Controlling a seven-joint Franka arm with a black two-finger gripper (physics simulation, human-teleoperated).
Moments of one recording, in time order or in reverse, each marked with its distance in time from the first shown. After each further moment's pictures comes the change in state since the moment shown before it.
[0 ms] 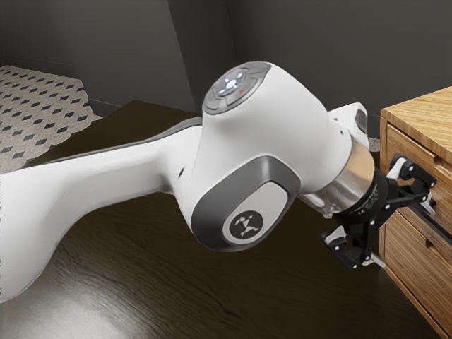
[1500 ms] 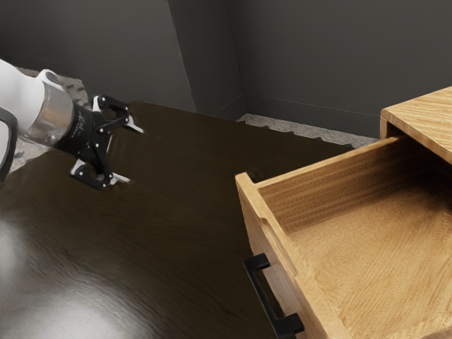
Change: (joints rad) arm -0.015 -0.541 0.695 -0.384 0.040 -0.080 0.004
